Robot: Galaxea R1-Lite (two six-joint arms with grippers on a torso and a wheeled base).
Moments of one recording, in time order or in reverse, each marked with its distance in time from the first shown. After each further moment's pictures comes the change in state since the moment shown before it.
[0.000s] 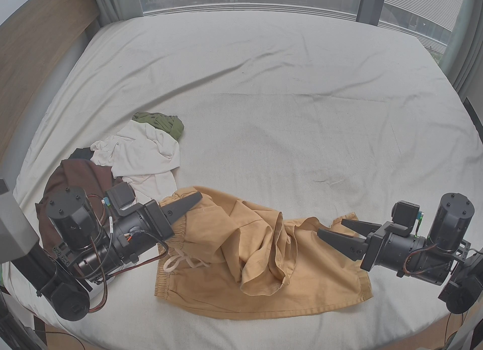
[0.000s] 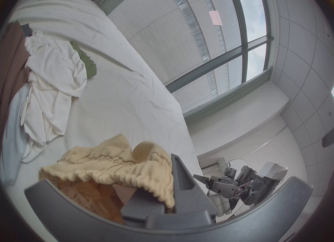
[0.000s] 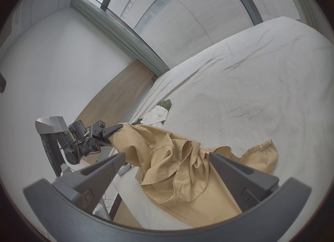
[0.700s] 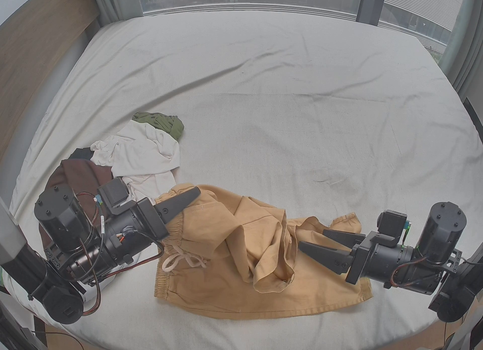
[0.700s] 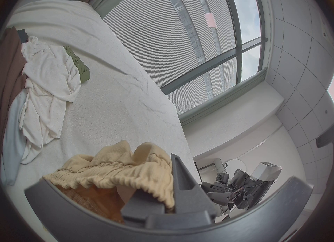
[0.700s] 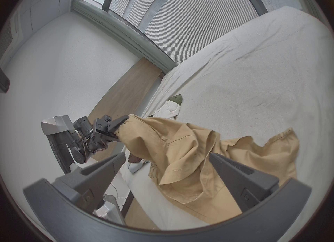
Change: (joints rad) left arm -0.013 -0.051 0.022 0.000 0.000 -0.001; right arm 0.114 0.077 0.003 -0.107 -0.010 0.084
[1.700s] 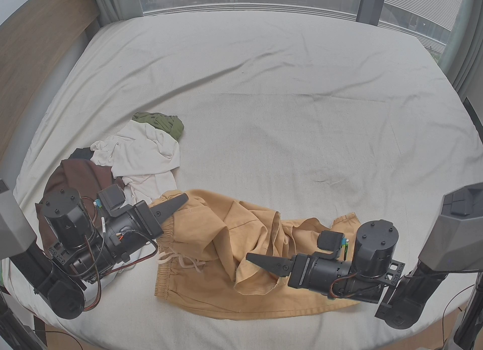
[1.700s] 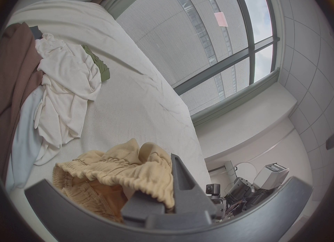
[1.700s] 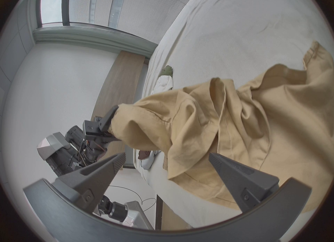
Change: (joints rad) left arm 0.081 0.071 0.010 0.000 0.006 0.009; right arm 0.099 0.340 -0.189 -0.038 0.015 0.333
